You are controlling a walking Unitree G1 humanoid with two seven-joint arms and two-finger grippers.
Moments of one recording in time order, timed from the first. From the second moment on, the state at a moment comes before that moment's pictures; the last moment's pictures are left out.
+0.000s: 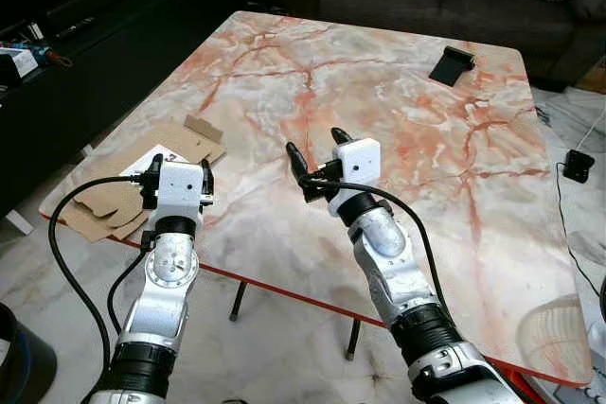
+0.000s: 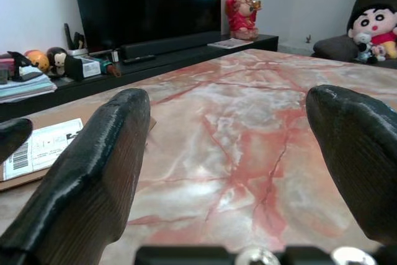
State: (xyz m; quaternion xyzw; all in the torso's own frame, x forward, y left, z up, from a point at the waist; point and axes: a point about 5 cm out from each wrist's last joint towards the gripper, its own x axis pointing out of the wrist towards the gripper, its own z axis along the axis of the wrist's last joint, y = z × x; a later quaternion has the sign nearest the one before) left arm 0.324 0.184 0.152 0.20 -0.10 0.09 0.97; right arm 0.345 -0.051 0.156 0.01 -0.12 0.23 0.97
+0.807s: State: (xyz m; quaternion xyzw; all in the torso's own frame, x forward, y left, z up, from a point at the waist) left arm 0.346 0.172 0.137 0.27 0.01 0.03 0.96; right arm 0.345 -0.052 0.154 0.00 -0.11 0.24 0.96
